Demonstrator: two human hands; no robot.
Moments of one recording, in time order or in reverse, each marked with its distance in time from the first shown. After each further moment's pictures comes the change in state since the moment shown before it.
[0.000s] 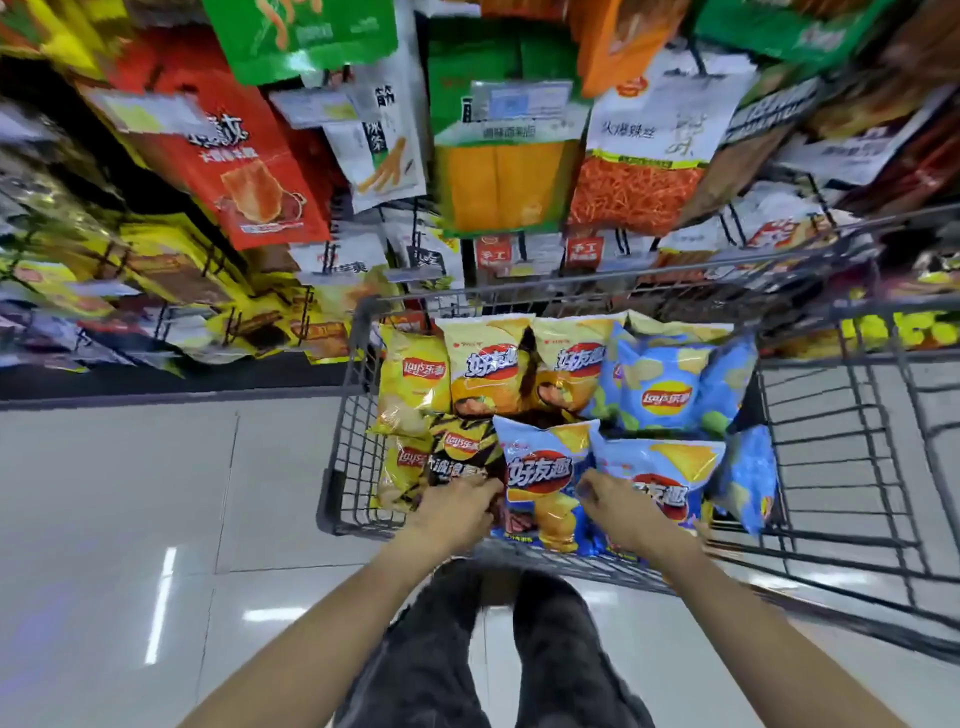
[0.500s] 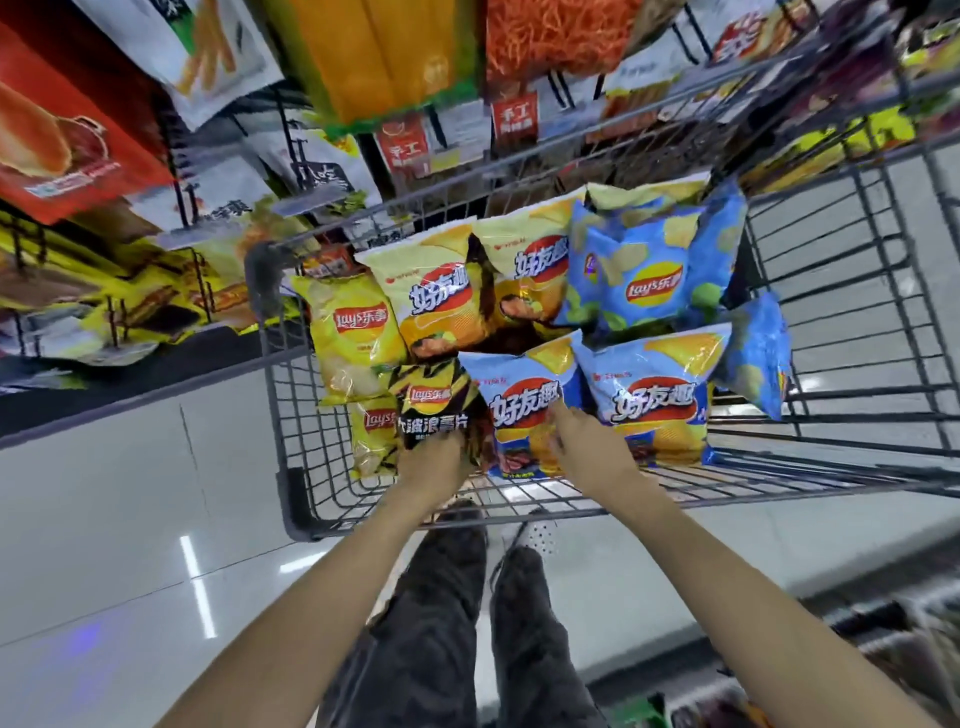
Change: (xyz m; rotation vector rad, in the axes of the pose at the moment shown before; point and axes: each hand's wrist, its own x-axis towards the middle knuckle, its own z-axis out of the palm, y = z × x) left_hand 0.056 -0.037 0.046 -0.088 -0.154 -0.066; right_hand 0.014 -0.029 0.055 0.057 0.136 0.129
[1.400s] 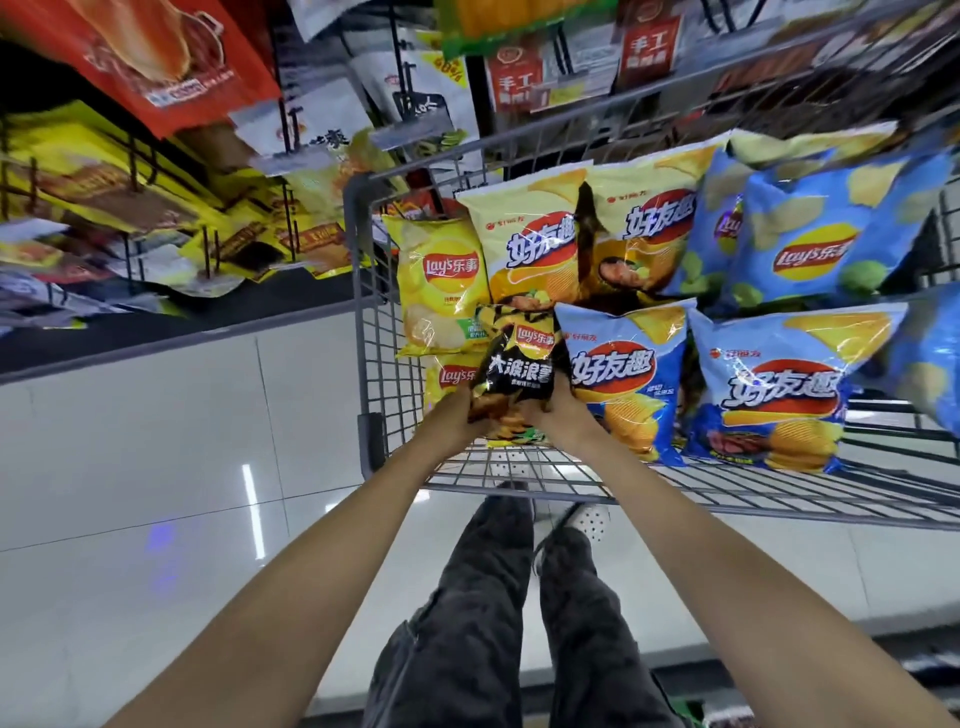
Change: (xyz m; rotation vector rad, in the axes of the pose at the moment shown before) left_hand 0.011 -0.104 0.019 -0.521 -0.015 -0.093; right_hand 0.065 -0.090 0.083 0.700 -0.268 0.189
